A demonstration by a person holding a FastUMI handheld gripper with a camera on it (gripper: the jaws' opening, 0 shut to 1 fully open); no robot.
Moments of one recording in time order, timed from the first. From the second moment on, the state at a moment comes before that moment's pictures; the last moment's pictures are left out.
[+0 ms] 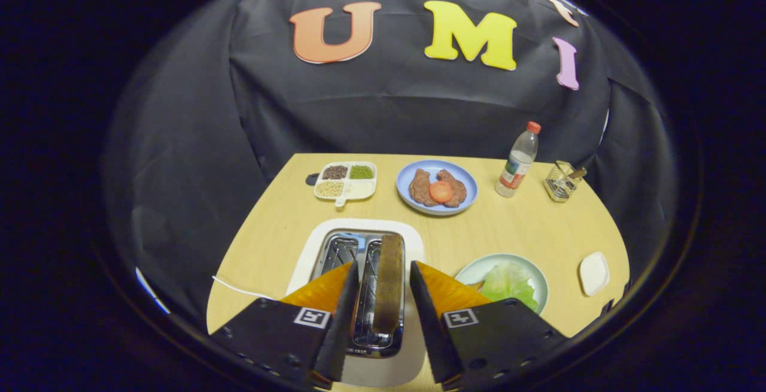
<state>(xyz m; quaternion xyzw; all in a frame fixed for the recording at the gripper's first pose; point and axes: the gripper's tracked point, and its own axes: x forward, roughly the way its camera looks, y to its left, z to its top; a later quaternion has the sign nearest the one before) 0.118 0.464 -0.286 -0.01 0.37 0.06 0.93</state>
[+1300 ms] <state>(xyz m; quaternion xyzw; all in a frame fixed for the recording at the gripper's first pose) 0.105 0.334 -0.193 0.15 0.39 0.07 0.91</state>
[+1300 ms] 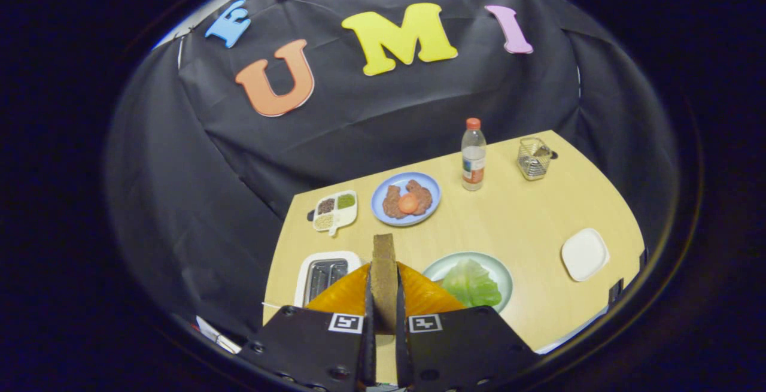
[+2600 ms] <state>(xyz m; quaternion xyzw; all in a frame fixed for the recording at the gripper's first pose) 0.138 0.254 -0.389 0.16 0.49 0.09 0.85</state>
